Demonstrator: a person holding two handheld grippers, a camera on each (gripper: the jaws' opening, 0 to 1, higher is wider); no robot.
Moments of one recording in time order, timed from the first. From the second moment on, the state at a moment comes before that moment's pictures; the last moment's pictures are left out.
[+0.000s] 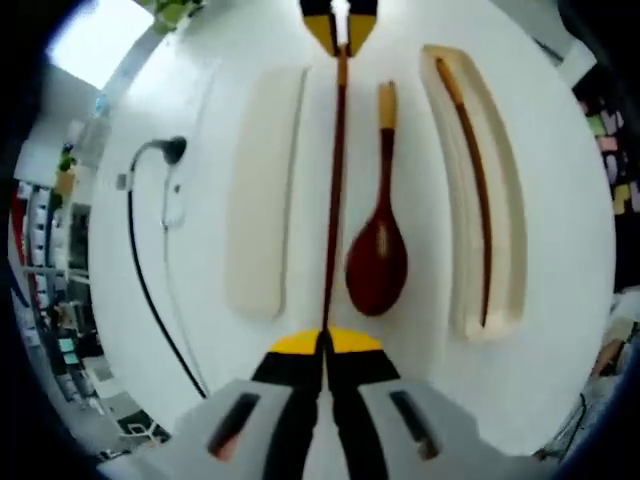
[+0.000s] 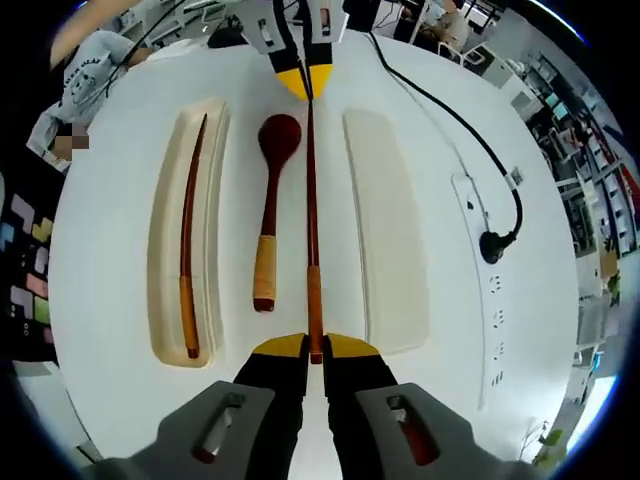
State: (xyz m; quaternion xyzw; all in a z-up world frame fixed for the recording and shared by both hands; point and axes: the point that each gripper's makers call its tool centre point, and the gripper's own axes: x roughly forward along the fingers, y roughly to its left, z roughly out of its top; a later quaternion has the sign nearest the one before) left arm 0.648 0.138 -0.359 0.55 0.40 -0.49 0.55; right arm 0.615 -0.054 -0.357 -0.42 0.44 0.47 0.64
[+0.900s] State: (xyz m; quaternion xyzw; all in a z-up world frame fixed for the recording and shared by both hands) left arm 0.566 0.139 -0.344 0.51 0.41 -0.55 0.52; right arm 0.544 -0.054 -0.329 -0.38 0.43 0.51 0.64
